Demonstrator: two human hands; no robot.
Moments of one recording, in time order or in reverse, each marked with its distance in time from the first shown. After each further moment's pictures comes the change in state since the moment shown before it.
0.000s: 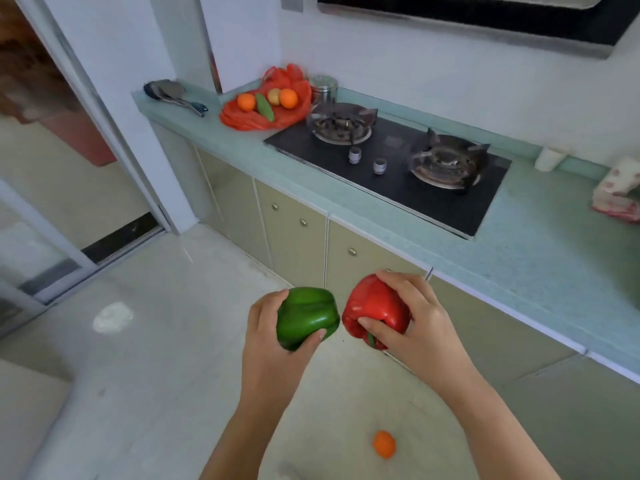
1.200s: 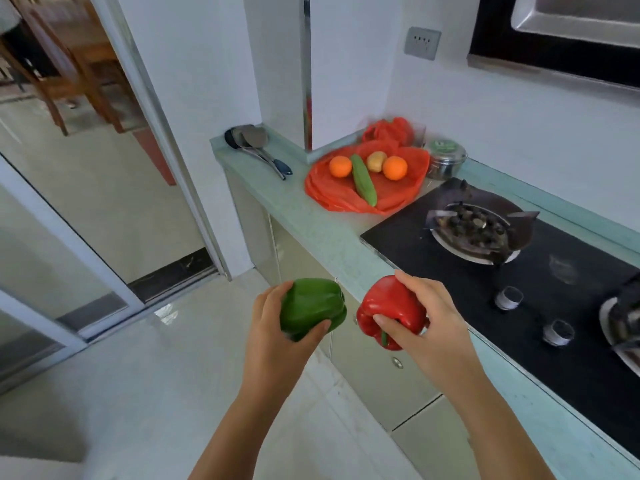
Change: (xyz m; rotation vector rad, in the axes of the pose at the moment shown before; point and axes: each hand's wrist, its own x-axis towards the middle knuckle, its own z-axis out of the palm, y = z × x) left_hand 0.439 -0.114 -0.060 0.034 0.182 -0.097; right_hand 0.451 -0.040 0.180 0.116 -0.117 -0.055
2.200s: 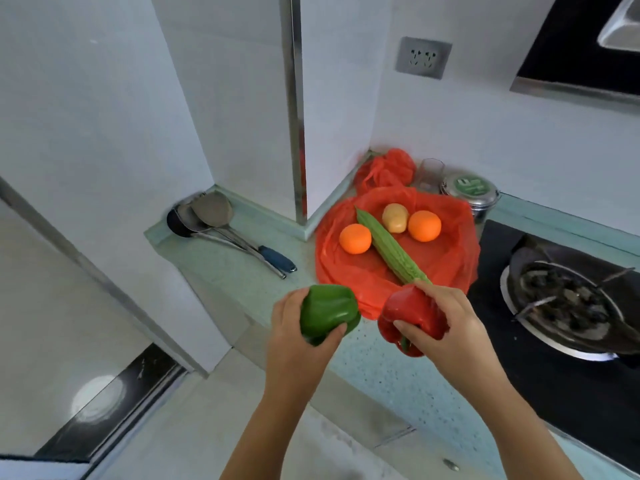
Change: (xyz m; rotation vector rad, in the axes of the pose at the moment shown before) left_hand 0.408 -0.115 0.023 -0.050 -0.258 0.192; right_hand 0.332 -0.020 0.143 -0.170 0.270 0.216
